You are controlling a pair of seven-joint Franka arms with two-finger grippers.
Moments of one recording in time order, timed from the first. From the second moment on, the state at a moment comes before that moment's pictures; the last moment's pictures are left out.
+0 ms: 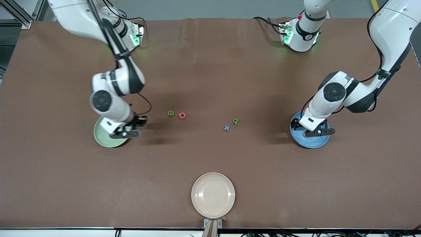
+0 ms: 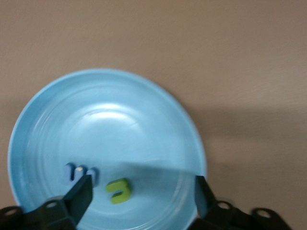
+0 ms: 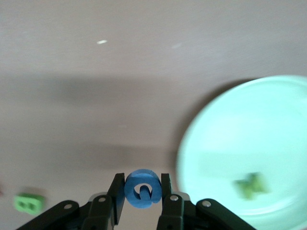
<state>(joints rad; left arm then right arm) 0.74 0.58 -0.95 -2.16 0.87 2.40 -0.83 0.37 0.34 -0.14 -2.06 0.08 2.30 0.06</state>
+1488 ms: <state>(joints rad) 0.00 0.76 -0.72 -1.83 0.68 2.39 -0.73 0.30 0.38 -0.11 -2.10 0.09 2.37 0.09</state>
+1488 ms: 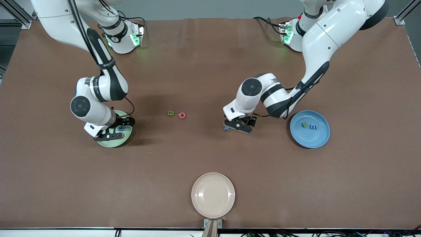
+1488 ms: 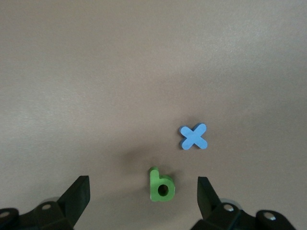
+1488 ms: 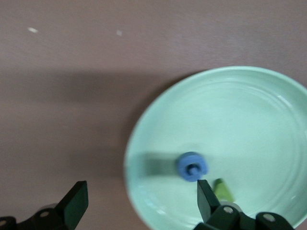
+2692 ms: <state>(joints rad) -0.03 0.80 -0.70 -1.82 0.68 2.39 -0.73 0.67 0.42 -0.10 -2.21 0.10 2.61 0.69</state>
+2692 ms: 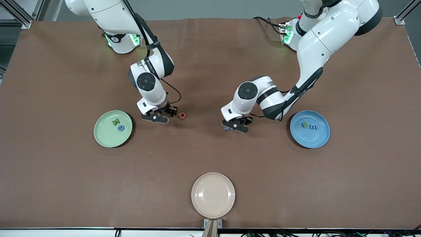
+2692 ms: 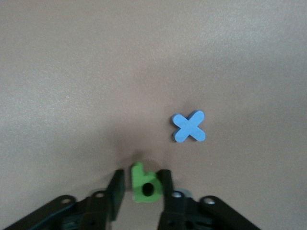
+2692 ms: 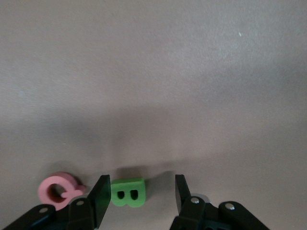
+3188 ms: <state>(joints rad) -0.03 0.80 -0.70 -1.82 0.68 2.39 -0.73 0.70 0.43 -0.10 -2.21 0.10 2.62 0.72</state>
